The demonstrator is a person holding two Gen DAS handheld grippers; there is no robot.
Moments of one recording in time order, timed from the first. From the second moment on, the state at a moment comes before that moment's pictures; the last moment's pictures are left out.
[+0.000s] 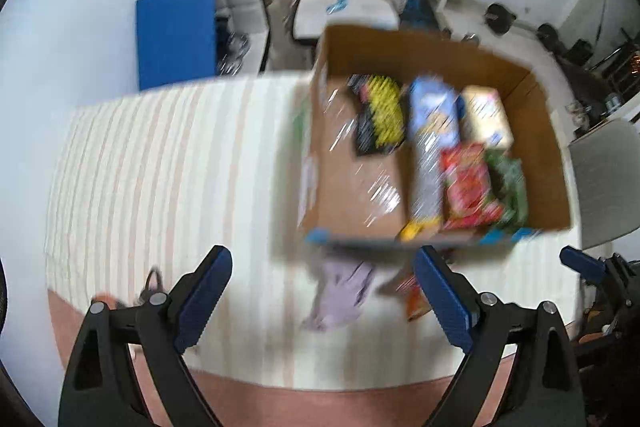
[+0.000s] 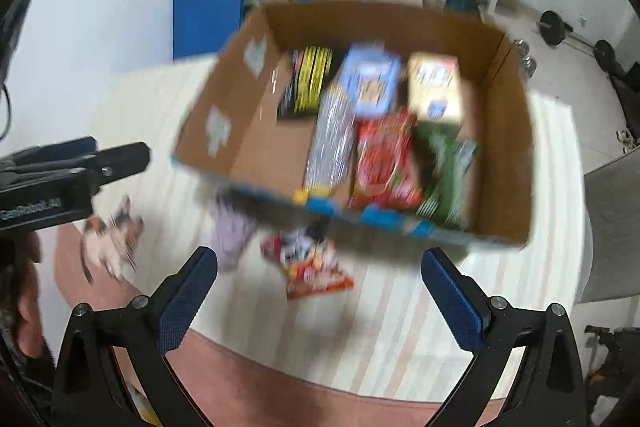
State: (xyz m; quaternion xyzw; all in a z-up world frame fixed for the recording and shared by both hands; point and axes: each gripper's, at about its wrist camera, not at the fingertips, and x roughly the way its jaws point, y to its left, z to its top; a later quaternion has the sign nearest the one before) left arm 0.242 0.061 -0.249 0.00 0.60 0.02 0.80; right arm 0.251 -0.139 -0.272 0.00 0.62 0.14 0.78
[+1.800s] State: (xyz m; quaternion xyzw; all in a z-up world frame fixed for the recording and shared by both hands) left arm 0.166 0.031 -0.439 -0.03 0.75 -0.01 0.66; right arm 0.130 -0.181 -0.446 -0.02 0.78 0.09 0.62
